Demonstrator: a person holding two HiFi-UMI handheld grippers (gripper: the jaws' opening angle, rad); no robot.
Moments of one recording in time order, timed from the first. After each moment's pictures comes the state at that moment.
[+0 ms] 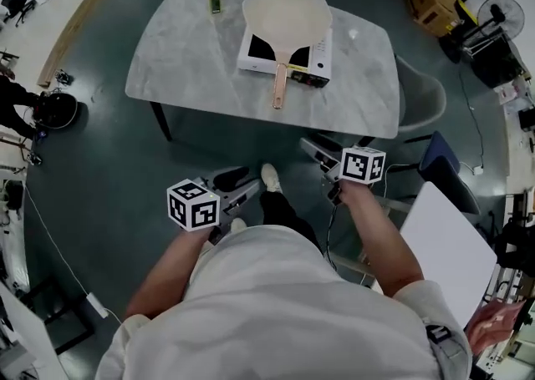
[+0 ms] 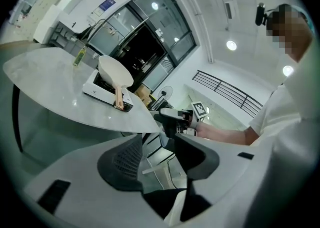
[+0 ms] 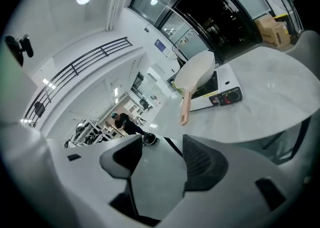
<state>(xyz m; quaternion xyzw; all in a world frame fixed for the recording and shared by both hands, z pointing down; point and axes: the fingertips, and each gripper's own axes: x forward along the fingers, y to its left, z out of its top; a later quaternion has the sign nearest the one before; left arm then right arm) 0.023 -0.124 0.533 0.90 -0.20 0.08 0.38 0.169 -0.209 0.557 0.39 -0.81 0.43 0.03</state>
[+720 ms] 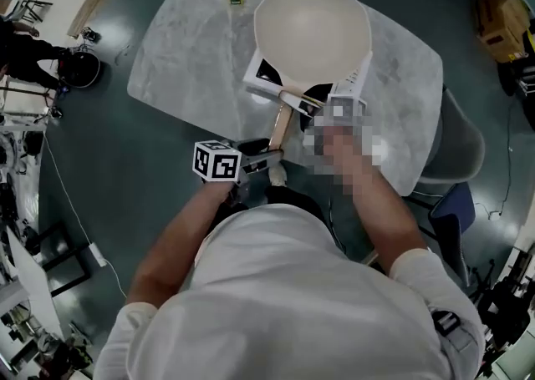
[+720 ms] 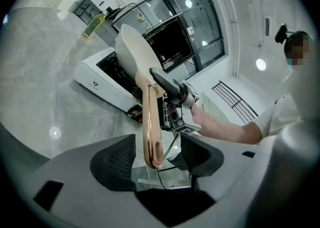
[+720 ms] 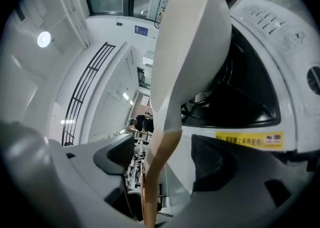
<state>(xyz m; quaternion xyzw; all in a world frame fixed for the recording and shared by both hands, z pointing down) 0.120 -0.347 0.620 0.83 -0.24 0.07 0.51 0.132 -0.485 0.622 0.22 -0.77 0.60 -0.01</state>
